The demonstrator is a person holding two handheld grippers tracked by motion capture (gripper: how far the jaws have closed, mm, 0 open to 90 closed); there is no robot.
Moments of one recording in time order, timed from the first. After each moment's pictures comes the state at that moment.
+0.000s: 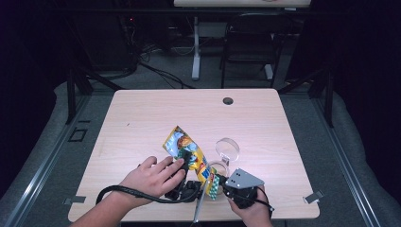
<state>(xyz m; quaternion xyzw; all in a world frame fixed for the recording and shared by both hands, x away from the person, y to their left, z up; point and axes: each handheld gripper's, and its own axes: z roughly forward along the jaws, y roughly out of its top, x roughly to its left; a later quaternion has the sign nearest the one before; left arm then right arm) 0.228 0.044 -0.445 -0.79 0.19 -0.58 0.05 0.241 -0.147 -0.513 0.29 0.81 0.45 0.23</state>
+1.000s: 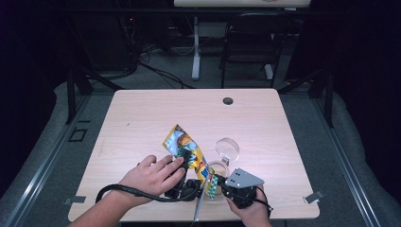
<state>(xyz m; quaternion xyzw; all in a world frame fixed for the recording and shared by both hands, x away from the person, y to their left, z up) 0.228 0.044 -0.438 -0.79 0.19 -0.57 0.05 0.242 -0.146 -0.512 0.29 0.81 0.46 0.22</state>
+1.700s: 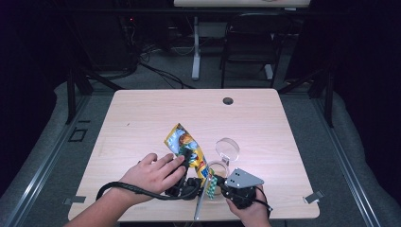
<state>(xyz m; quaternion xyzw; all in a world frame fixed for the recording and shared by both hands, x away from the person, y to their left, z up) 0.230 0.043 -0.435 -0.80 0.19 -0.57 0.04 0.240 -0.145 -0.511 0.29 0.81 0.46 0.21</state>
